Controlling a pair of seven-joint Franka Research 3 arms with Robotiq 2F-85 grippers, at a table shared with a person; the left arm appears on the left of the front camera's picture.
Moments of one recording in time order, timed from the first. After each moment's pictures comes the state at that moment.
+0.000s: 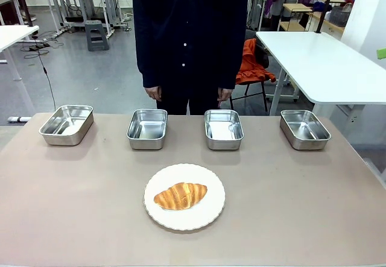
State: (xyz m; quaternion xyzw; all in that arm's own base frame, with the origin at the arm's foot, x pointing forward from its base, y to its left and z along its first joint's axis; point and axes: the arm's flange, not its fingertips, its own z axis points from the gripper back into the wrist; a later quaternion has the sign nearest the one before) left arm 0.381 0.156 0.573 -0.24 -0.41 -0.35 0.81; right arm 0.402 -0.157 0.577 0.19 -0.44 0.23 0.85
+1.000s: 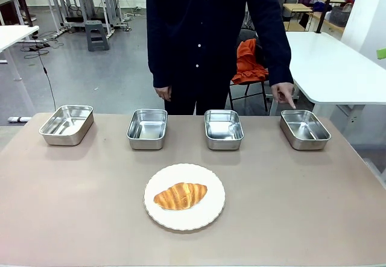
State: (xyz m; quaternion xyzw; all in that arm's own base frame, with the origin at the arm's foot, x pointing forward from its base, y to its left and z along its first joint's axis) left arm 0.381 0.156 0.573 -0.24 -0.41 -0.35 0.81; right arm 0.402 -0.157 0.577 0.19 -0.44 0.23 0.85
